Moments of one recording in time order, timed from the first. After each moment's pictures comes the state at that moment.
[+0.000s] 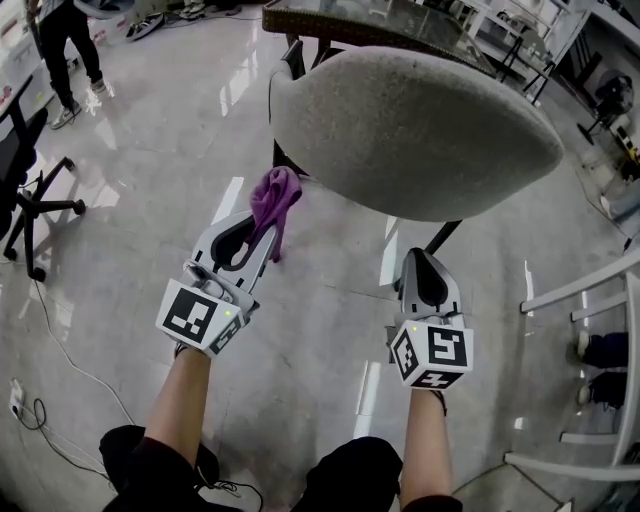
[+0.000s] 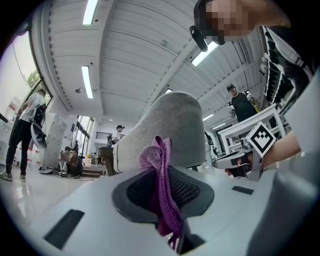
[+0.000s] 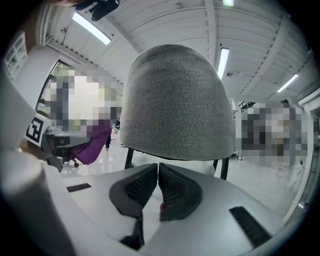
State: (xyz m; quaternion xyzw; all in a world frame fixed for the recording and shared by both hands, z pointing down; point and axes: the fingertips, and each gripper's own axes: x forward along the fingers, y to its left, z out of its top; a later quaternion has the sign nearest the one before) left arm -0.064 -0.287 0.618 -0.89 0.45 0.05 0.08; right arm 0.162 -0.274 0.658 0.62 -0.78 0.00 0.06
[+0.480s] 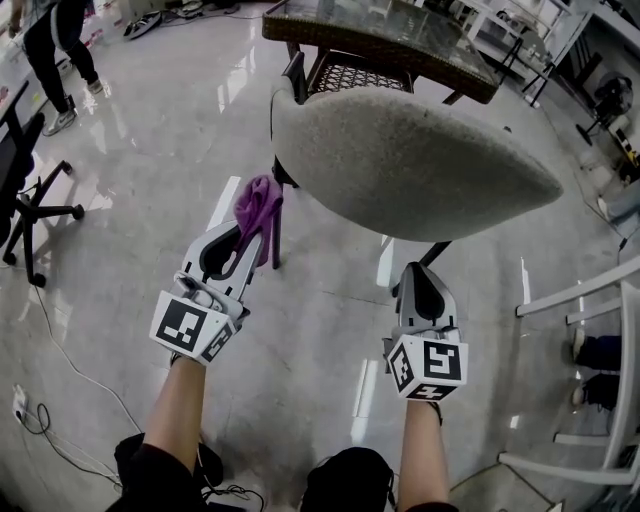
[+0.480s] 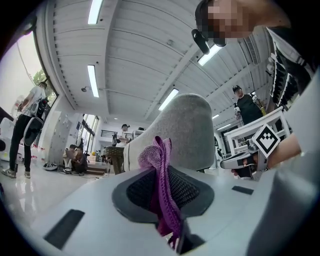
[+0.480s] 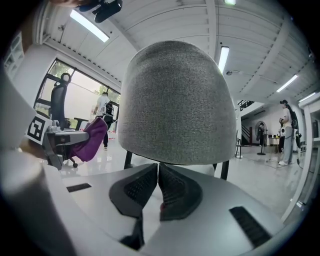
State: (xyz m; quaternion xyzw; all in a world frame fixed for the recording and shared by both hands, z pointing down) left arm -0.092 -0.303 0.607 -0.88 0.47 0.05 0.06; right arm 0.157 -0.280 0.650 0.63 -0.77 0.01 0.07
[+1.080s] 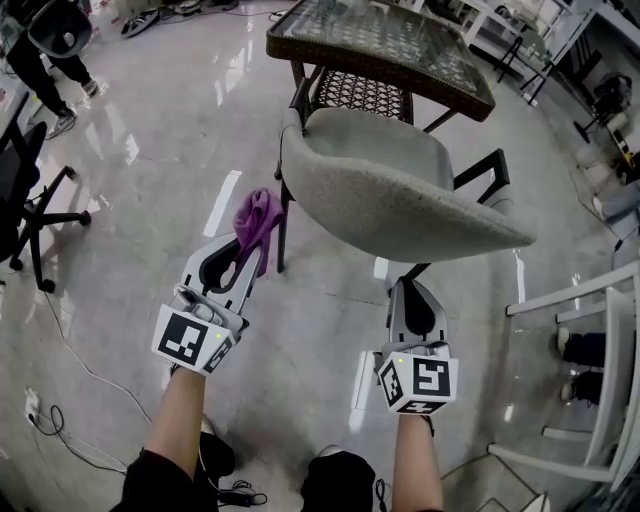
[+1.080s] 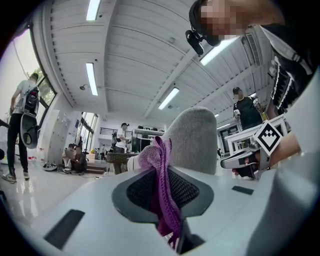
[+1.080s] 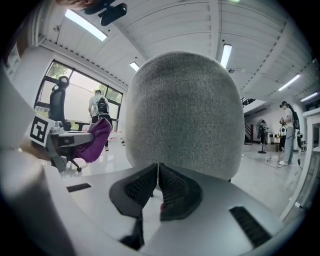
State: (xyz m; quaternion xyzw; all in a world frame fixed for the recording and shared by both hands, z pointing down) left arm -0.119 -0.314 0.541 -0.88 0.46 0.04 0.05; right arm 0.117 -0.281 0.582 0.62 -0.78 0.03 0.09
